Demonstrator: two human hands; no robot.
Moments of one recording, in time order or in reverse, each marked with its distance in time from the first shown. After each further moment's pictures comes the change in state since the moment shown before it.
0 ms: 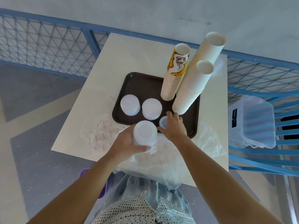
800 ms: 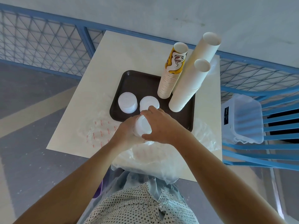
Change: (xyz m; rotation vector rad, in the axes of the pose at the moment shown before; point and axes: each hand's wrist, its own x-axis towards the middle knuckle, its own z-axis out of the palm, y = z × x) left_hand 0.017 0.020 -0.007 0.189 -0.038 -0.025; right_hand -0.073 -0.073 -0.089 -0.143 -0.125 -0.550
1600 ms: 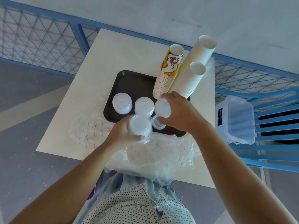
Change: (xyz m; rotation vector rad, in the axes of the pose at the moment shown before) left_hand 0.009 -0.009 0.003 -0.229 0.047 0.096; right_hand -0.014 0.056 -0.047 0.084 0.217 0.171
